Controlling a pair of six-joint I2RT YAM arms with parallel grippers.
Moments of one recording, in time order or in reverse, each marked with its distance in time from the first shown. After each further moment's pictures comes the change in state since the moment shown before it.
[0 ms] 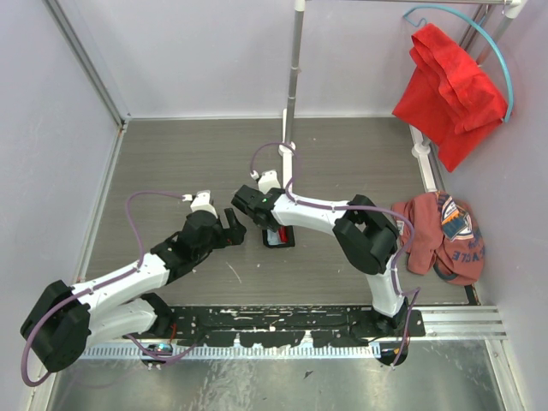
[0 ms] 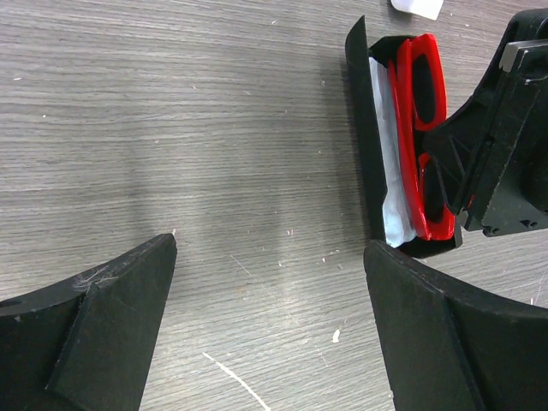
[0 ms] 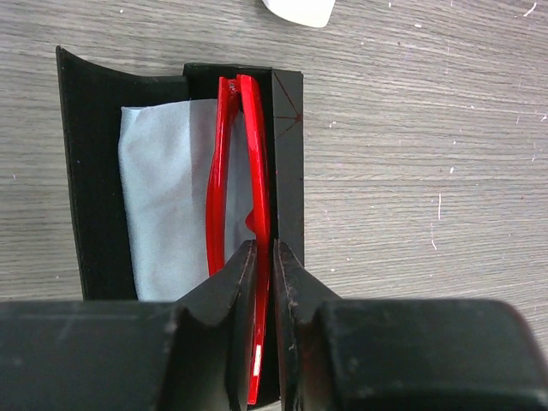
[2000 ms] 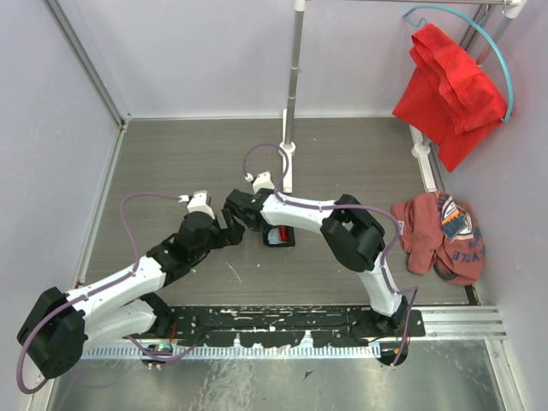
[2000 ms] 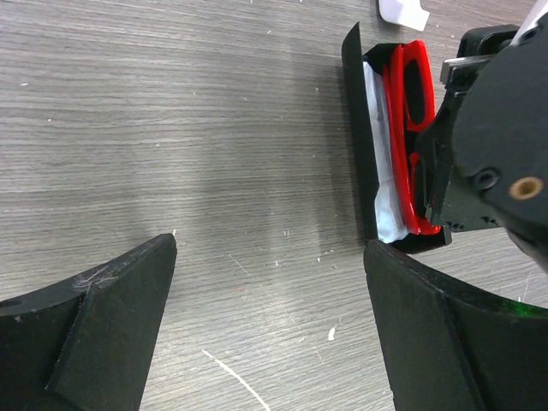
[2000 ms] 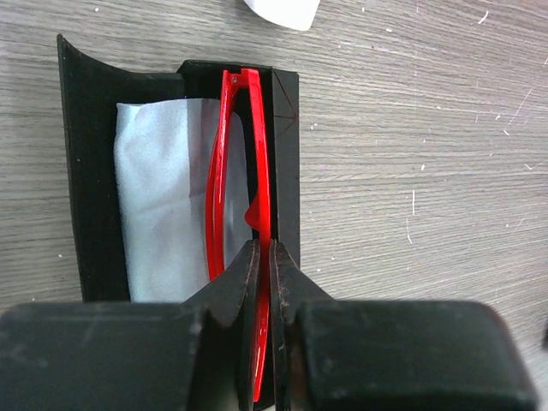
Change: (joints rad) left arm 0.007 -0.043 -0.017 -0.001 0.005 0.000; right arm 0.026 0.095 0.110 -0.132 0.093 0.042
